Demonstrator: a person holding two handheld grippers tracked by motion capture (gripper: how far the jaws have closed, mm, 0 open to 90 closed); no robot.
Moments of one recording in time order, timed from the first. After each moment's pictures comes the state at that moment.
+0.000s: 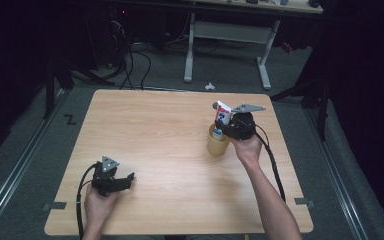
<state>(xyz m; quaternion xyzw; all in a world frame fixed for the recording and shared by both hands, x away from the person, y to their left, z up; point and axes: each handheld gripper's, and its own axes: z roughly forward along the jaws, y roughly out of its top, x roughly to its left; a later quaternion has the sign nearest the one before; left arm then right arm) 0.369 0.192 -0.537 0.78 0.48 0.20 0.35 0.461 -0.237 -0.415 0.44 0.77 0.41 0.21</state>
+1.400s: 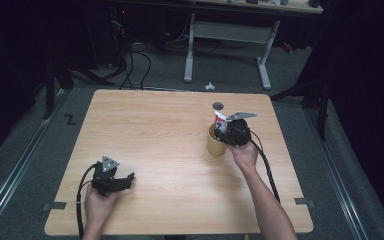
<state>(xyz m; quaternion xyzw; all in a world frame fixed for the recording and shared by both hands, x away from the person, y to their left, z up) 0.369 0.192 -0.537 0.78 0.48 0.20 0.35 0.468 -0.236 -0.454 0.46 0.79 0.36 0.19</state>
